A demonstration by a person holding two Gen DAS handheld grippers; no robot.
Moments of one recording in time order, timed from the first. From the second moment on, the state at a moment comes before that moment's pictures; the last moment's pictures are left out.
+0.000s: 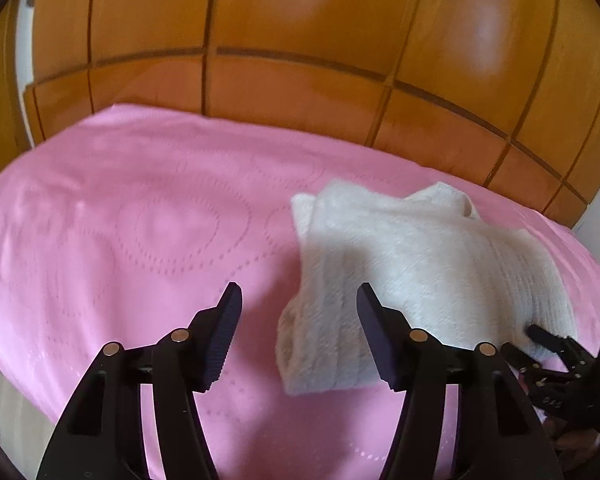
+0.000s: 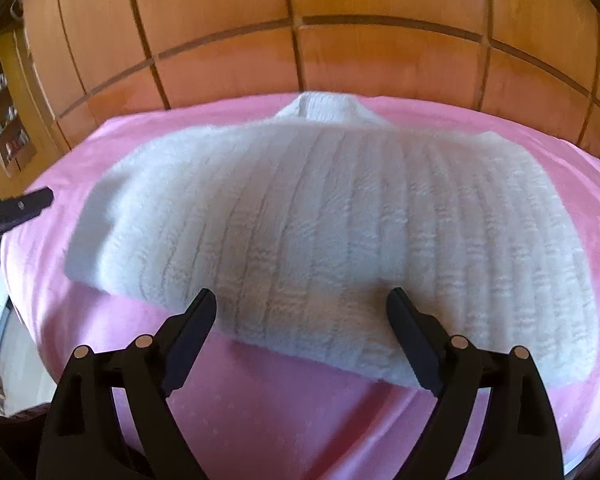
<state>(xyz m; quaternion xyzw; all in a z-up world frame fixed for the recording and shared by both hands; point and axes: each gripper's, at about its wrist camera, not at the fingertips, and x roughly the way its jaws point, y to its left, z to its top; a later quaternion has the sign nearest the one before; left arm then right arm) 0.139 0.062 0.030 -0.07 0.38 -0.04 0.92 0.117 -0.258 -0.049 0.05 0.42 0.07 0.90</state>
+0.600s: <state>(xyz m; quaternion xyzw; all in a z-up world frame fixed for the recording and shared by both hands) 0.155 0.045 0.012 -0.06 0.41 -0.06 0.91 0.111 -0.404 -0.054 0.18 0.43 -0.11 0.88</state>
